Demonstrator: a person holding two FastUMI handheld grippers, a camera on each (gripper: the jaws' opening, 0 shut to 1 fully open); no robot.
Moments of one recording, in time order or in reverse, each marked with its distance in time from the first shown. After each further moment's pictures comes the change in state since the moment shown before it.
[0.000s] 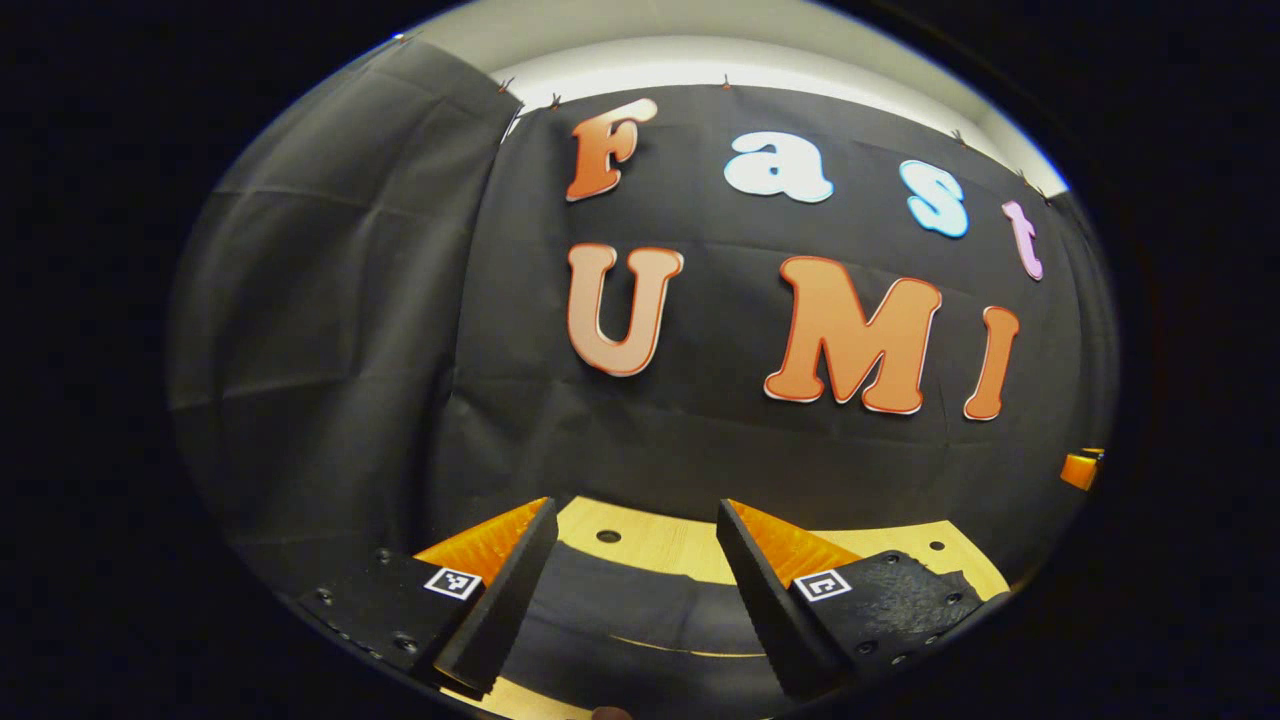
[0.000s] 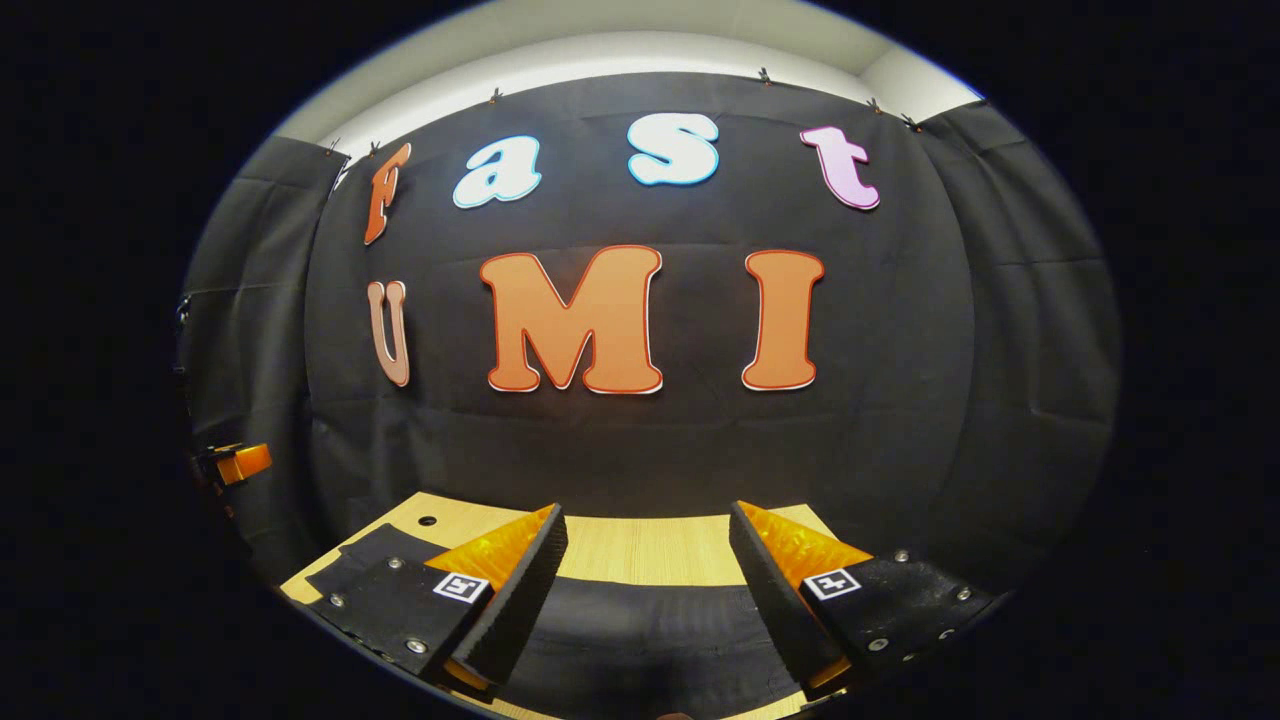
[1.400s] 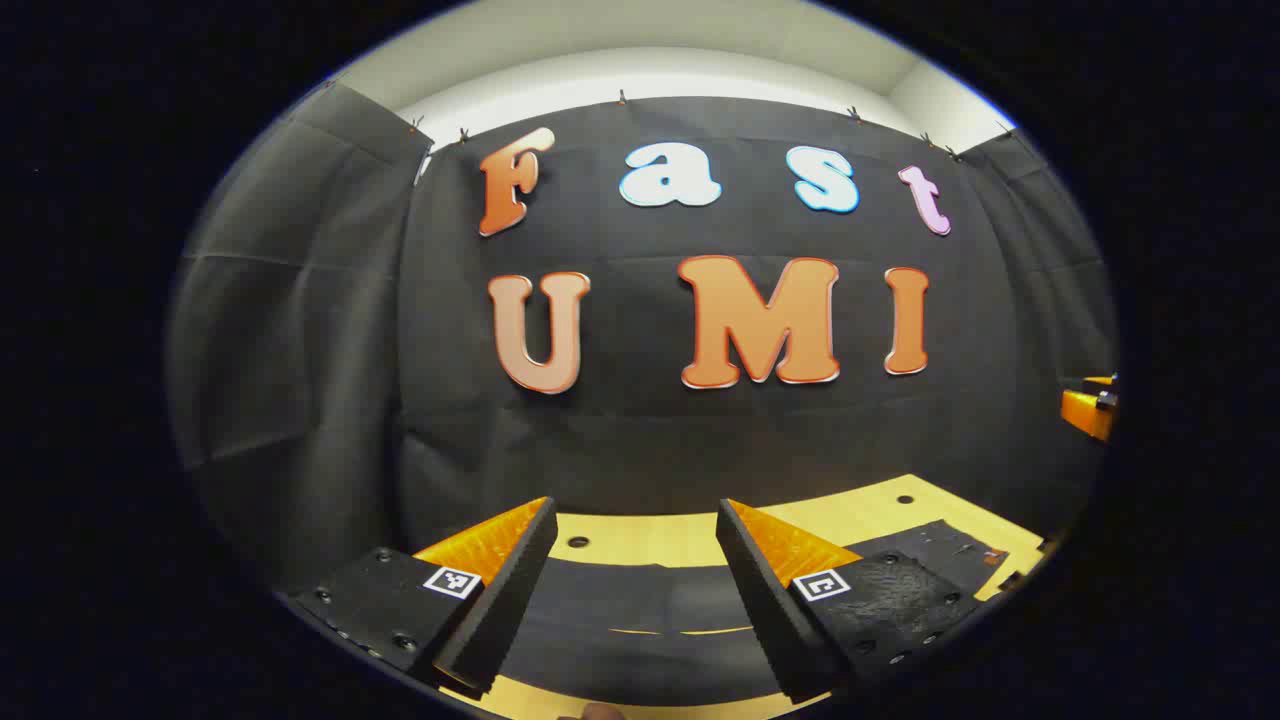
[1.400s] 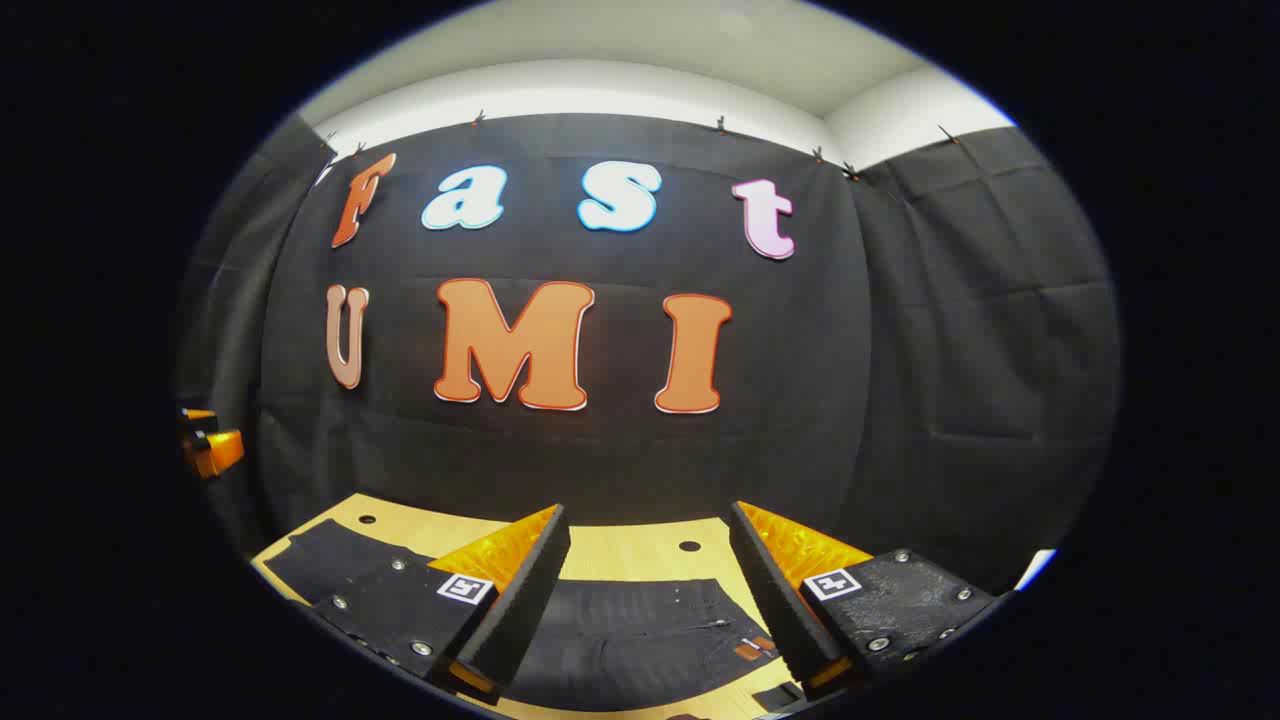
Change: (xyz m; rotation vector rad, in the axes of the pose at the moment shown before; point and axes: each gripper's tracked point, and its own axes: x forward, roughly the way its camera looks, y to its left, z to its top) left arm -0.068 -0.040 0.015 0.247 -0.107 -0.146; right arm -0.093 -0.032 0.000 -0.086 -0.116 -0.255
